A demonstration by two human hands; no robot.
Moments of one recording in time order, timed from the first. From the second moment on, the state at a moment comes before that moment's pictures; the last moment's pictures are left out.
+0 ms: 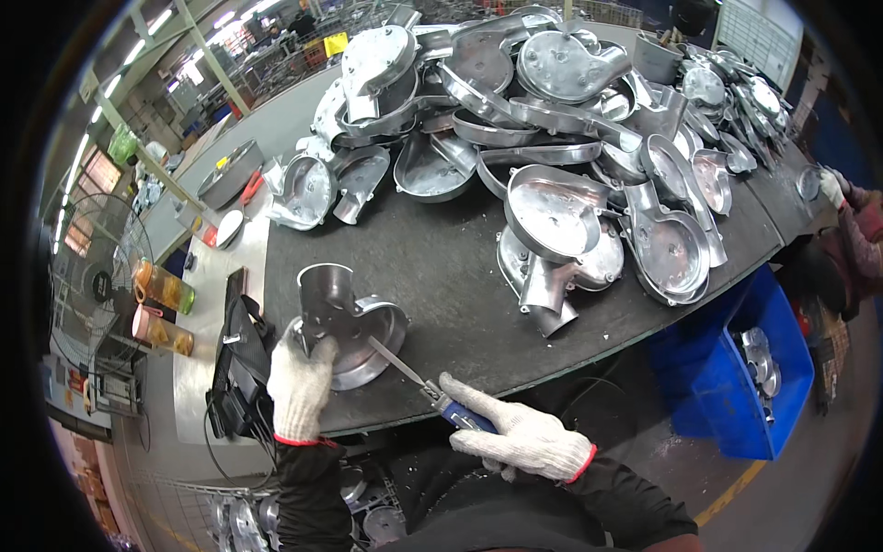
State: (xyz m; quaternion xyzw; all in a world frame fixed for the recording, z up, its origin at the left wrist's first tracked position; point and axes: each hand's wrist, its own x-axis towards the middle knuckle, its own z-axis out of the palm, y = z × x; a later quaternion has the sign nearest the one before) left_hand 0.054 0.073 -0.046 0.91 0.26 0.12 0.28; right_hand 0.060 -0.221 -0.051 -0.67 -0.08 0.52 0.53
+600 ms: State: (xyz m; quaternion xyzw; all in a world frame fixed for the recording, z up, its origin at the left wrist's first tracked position) left_hand 0.044 0.072 -0.069 0.90 0.25 0.19 0.30; right_hand 0.067 -0.176 -0.041 -0.85 -0.40 0.18 0.28
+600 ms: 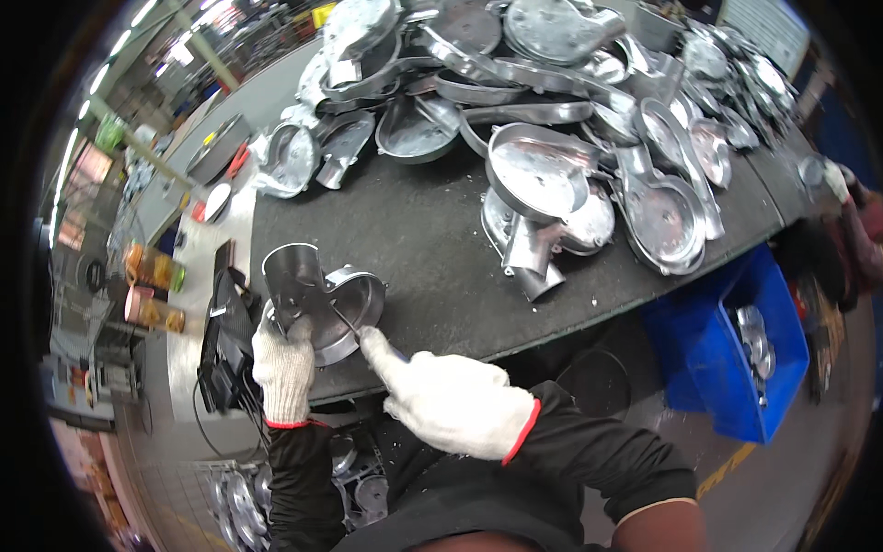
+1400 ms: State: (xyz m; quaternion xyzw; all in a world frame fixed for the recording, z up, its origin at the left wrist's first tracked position) left_hand 0.026 0.066 -0.091 0.88 0.22 0.26 0.33; right_hand 0.060 -0.200 -0.094 -0.20 0.04 0.61 0.76
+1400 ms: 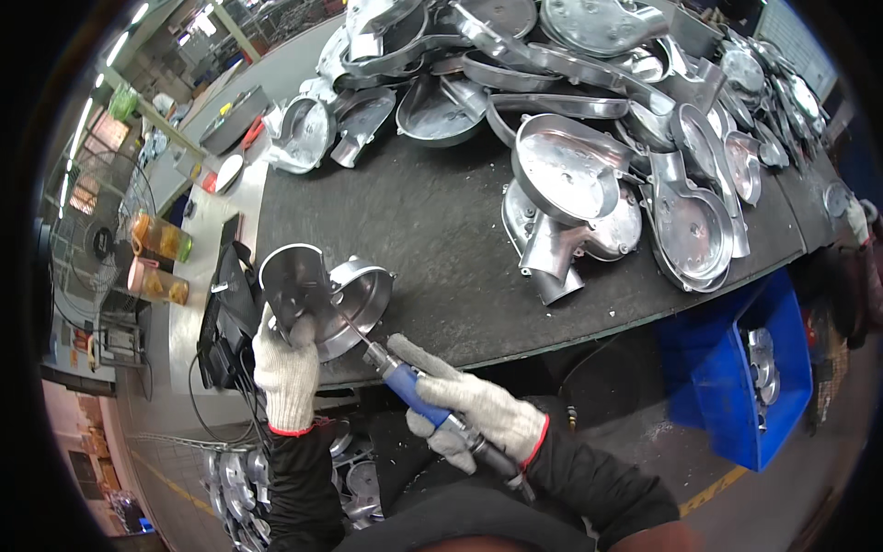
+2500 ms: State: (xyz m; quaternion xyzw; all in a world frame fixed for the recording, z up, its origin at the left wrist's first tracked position) left_hand 0.017 0.062 -0.088 0.86 0.29 0.26 0.33; right_hand 0.094 -0.194 -0.048 -0.62 -0.11 0.61 0.48
